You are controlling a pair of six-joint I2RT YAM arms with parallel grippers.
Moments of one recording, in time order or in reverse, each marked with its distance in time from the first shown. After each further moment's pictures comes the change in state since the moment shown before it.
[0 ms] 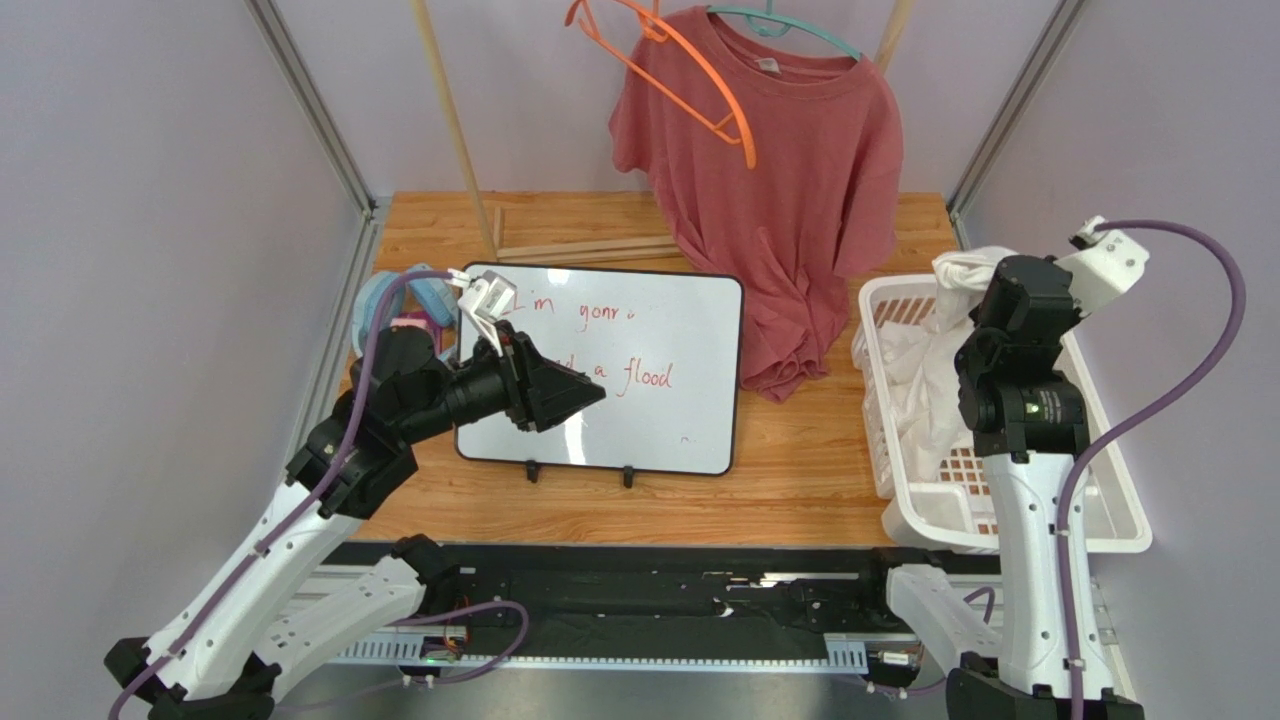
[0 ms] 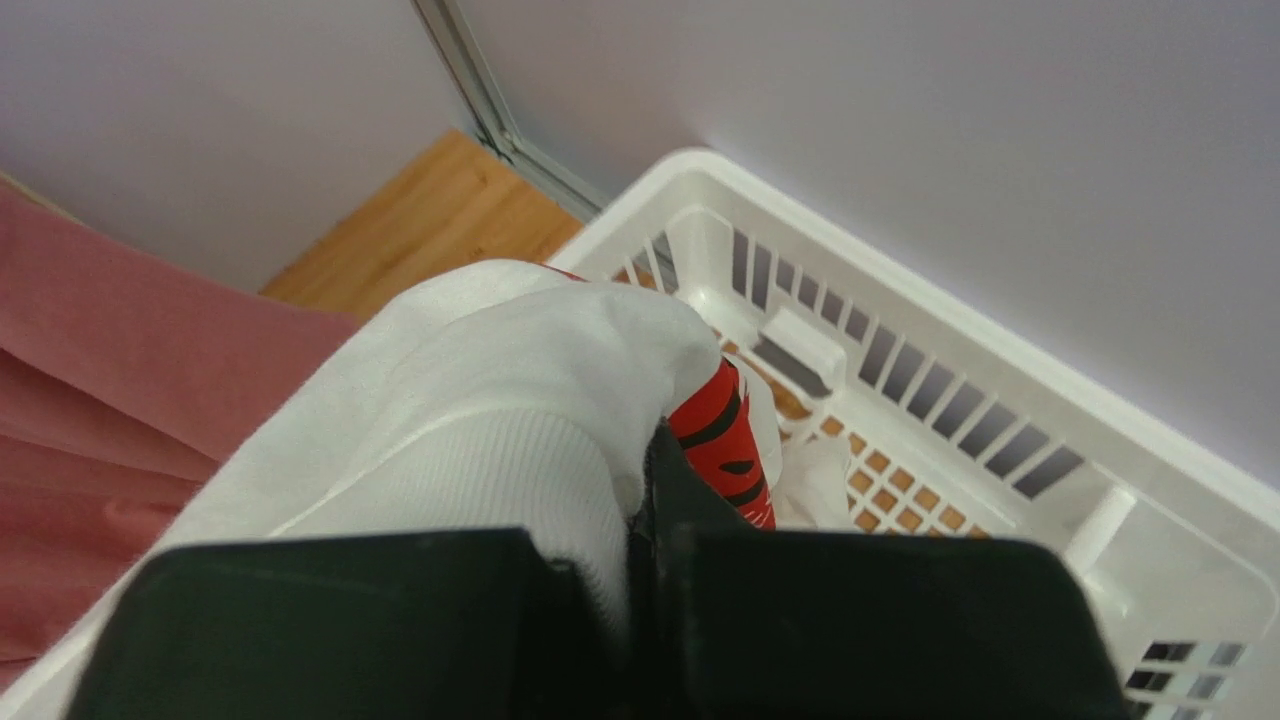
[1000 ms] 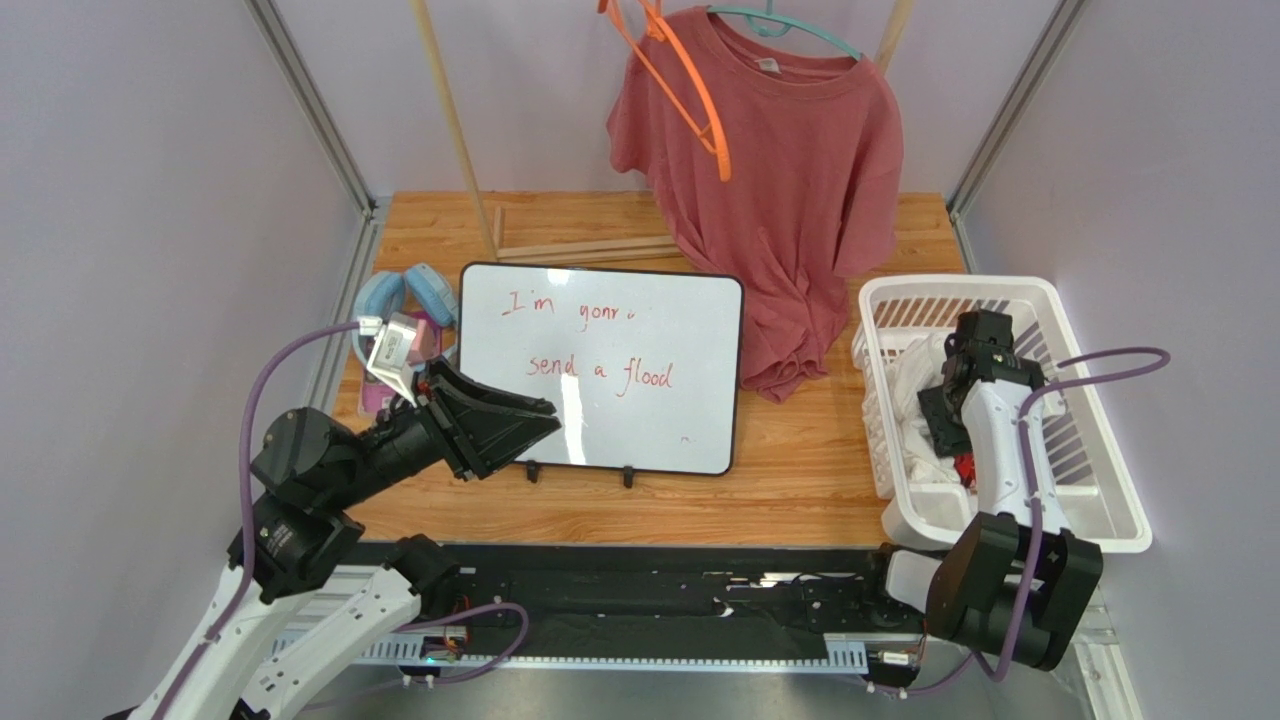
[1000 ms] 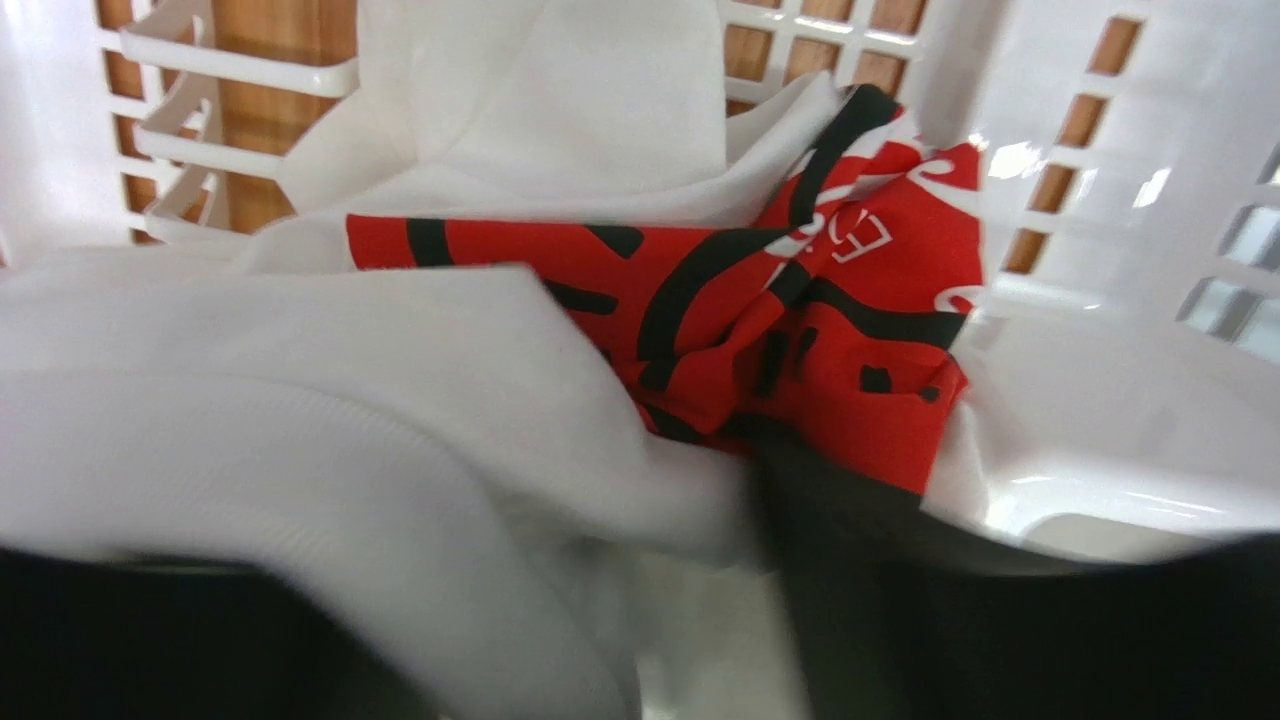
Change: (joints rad) left arm 0.000 -0.305 -0.102 0.122 0.032 -0.200; right arm -0.278 0.283 -0.348 -0.358 -0.384 0.727
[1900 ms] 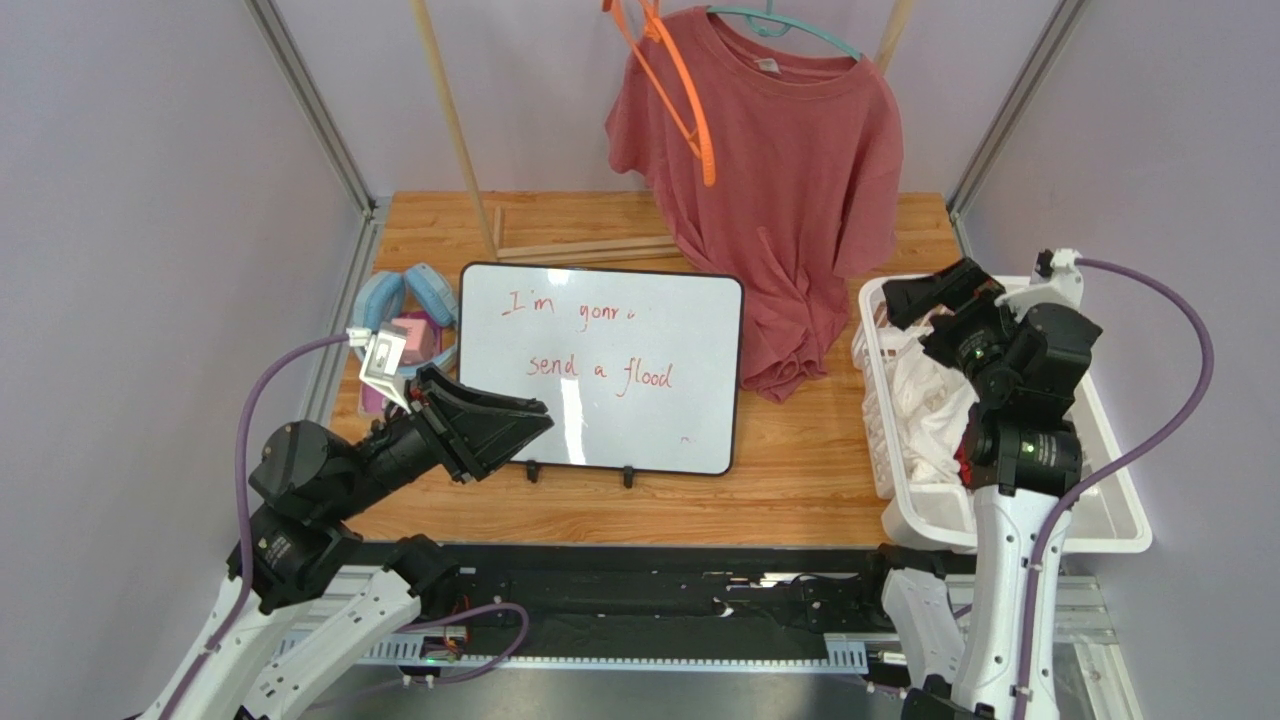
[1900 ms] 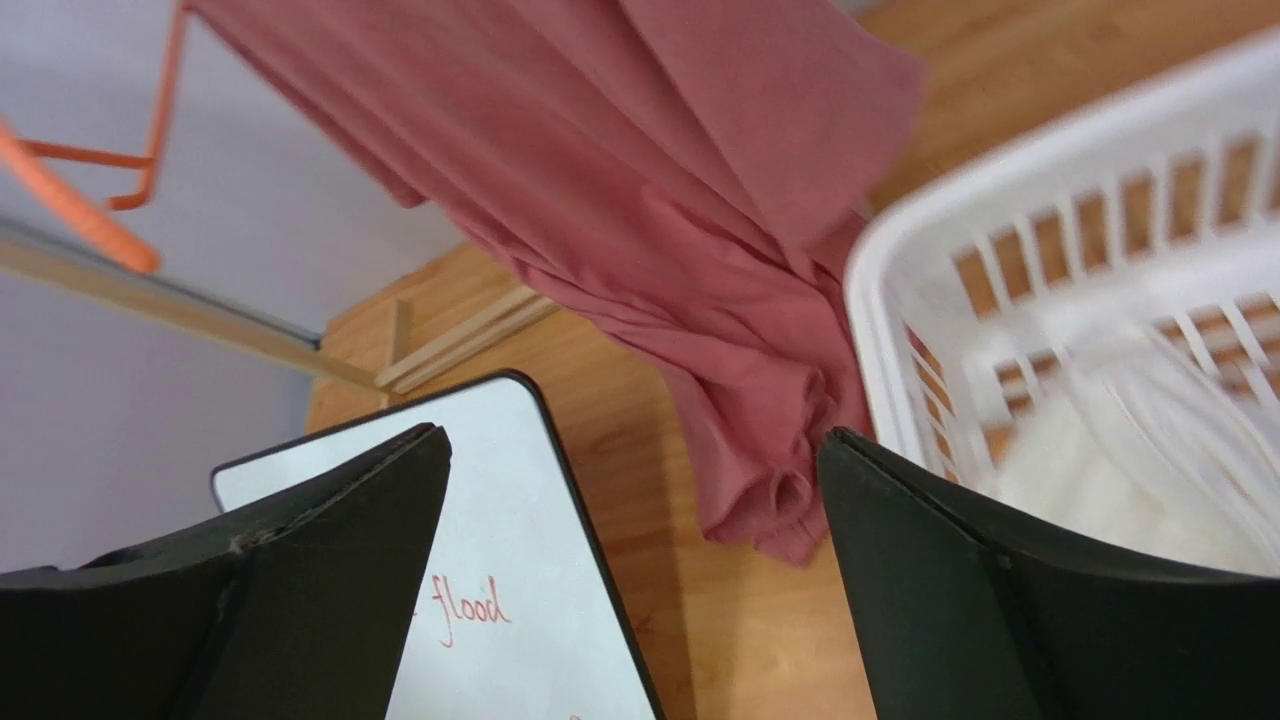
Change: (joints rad) left arm 0.000 -0.056 -0.044 -0.006 -0.073 -0.009; right arm 0.047 -0.427 0.119 0.431 -0.611 -0.486
